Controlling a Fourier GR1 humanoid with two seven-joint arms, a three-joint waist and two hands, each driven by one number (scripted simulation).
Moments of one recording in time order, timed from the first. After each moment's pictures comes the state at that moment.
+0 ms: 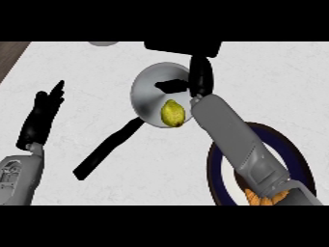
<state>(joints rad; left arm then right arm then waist) -0.29 0.24 0.12 -1.27 -0.20 0.00 0.24 -1.02 0.00 0.33 -0.49 0.03 -0.74 0.00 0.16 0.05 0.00</state>
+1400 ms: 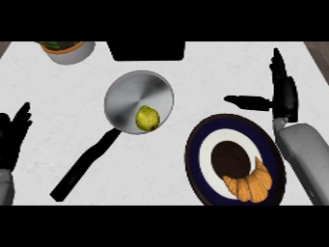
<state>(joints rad) -0.11 0.29 0.23 -1.34 -0.17 0.01 0.24 -0.54 -0.36 0.22 -1.02 -0.18 -0.51 -0.10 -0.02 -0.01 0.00</state>
